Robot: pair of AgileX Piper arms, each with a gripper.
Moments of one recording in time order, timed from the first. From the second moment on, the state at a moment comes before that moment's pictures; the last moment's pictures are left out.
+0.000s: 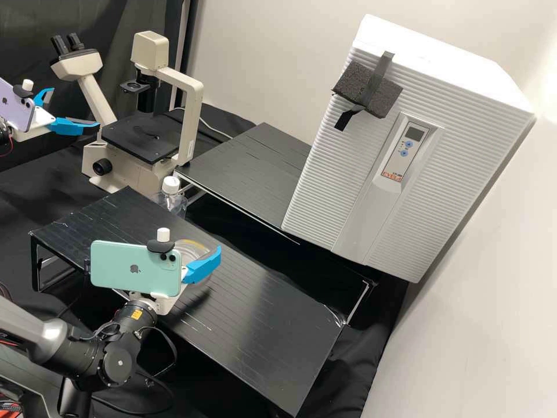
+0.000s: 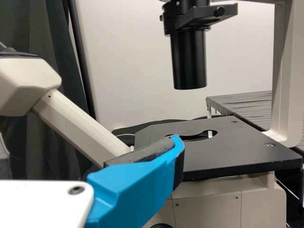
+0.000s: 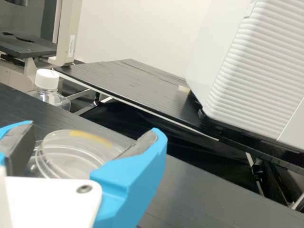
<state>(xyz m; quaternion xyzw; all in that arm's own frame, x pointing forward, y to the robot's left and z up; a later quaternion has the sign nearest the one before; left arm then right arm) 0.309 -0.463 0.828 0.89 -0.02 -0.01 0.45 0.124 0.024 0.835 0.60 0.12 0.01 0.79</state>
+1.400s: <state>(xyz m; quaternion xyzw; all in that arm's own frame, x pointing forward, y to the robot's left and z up) 0.309 -0.463 0.828 0.89 -0.02 -0.01 0.45 0.125 0.046 0.826 0.61 0.19 0.07 0.77</state>
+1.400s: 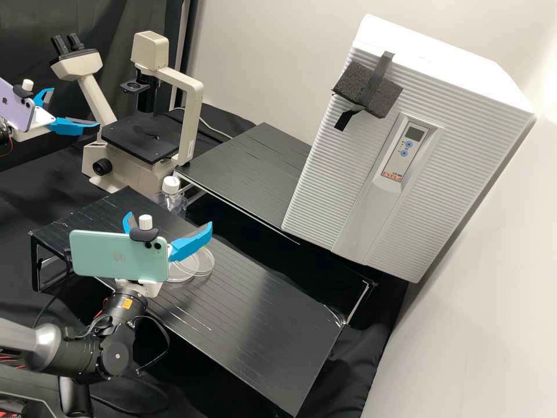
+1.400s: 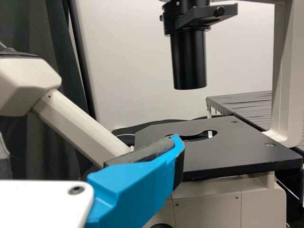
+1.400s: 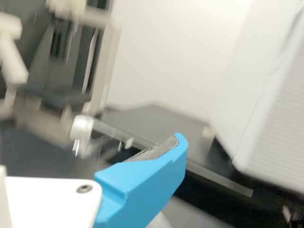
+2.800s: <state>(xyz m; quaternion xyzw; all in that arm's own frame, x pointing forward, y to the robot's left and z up) 0.309 -0.463 0.828 0.89 -0.02 -0.01 0.45 0.125 0.002 0.827 0.62 0.17 -0.06 0.76</state>
